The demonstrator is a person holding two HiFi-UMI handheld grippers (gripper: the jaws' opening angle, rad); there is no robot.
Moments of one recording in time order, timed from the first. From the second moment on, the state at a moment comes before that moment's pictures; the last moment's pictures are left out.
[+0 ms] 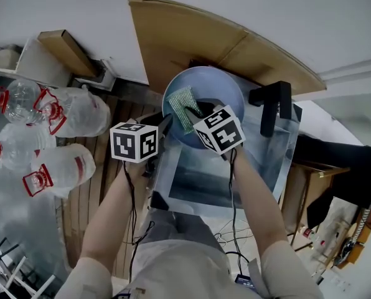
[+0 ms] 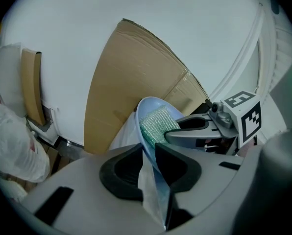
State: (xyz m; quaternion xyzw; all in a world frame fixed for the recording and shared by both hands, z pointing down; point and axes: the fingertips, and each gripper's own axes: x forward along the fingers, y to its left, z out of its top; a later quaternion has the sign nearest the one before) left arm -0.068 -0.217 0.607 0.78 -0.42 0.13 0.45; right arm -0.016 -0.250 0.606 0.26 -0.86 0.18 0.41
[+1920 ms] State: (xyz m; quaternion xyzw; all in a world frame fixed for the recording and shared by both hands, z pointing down) left arm -0.132 -0.217 0.604 0.70 -0.51 0.00 0.50; right arm -0.048 -0.210 0.611 0.19 -0.81 -0.02 0.56
